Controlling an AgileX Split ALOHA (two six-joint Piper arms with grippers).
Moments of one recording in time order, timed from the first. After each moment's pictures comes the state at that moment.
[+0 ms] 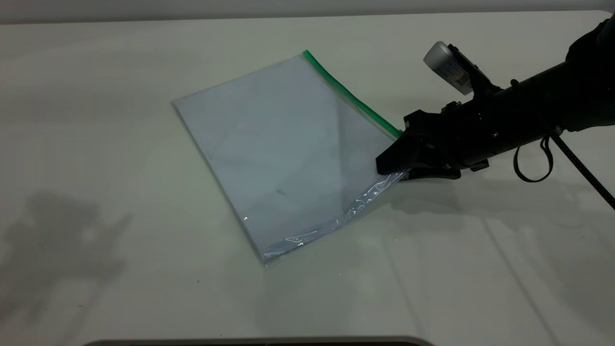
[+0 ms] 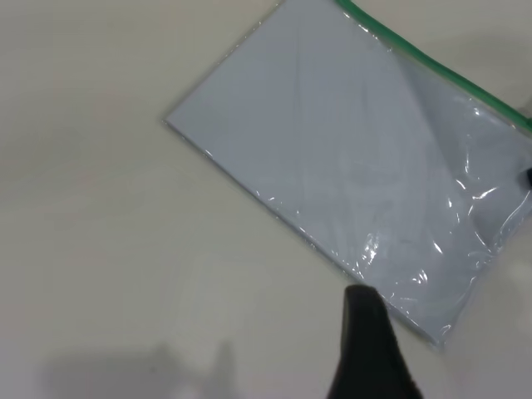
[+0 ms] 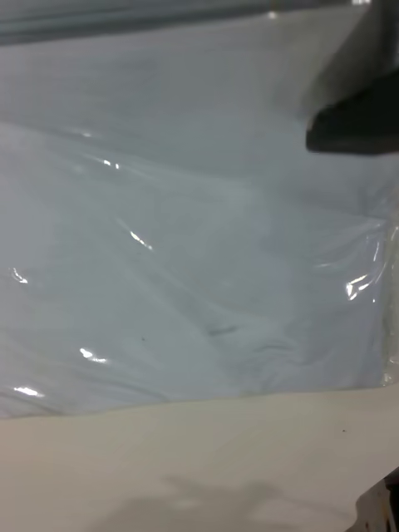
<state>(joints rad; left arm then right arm) 0.02 1.19 -0.69 -0.76 0.50 0.81 0.17 2.44 -1.01 1.79 0.73 -1.70</state>
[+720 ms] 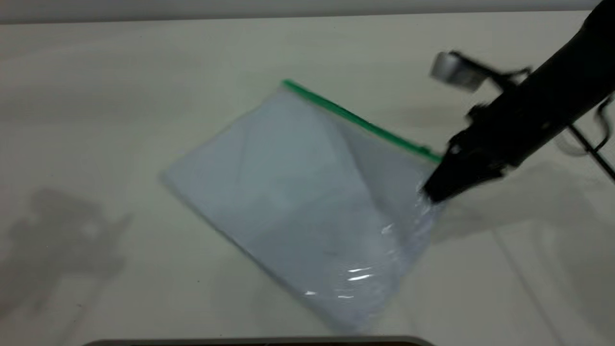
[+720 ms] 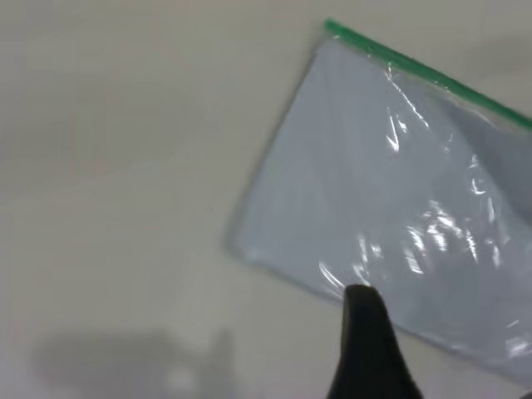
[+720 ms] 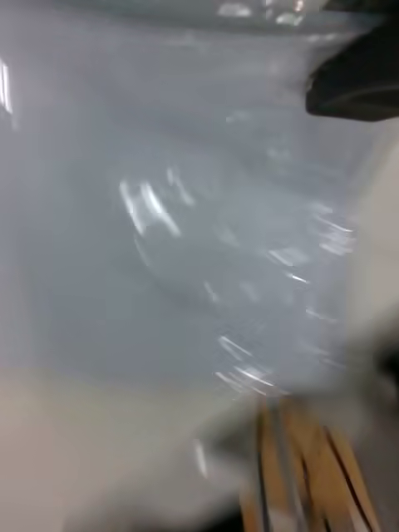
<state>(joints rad) 0.01 1.25 -0.69 -0.78 0.49 0.82 0.11 2.29 -1.03 1.12 0.64 -1.40</state>
